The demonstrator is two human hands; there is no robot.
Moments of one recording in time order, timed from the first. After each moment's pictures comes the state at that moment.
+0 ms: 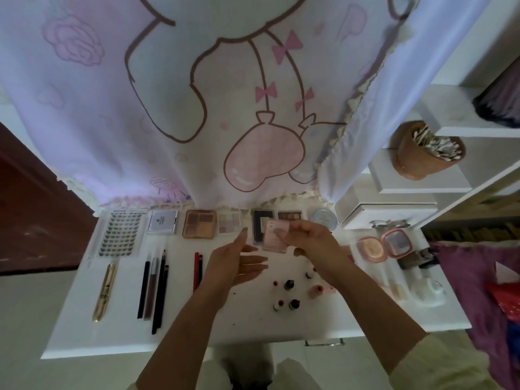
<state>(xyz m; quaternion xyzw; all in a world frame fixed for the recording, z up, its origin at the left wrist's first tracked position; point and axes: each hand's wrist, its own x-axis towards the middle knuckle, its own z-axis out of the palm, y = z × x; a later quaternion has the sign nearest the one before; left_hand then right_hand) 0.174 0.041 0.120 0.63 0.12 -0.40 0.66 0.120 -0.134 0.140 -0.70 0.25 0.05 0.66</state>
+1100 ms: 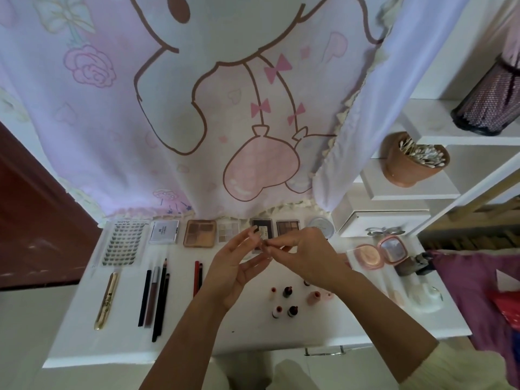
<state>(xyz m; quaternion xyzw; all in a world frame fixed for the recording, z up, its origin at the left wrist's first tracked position) 0.162 0.040 0.137 0.45 0.06 -0.36 0.81 0.106 -0.116 0.175 -0.90 0.03 -0.02 0.43</state>
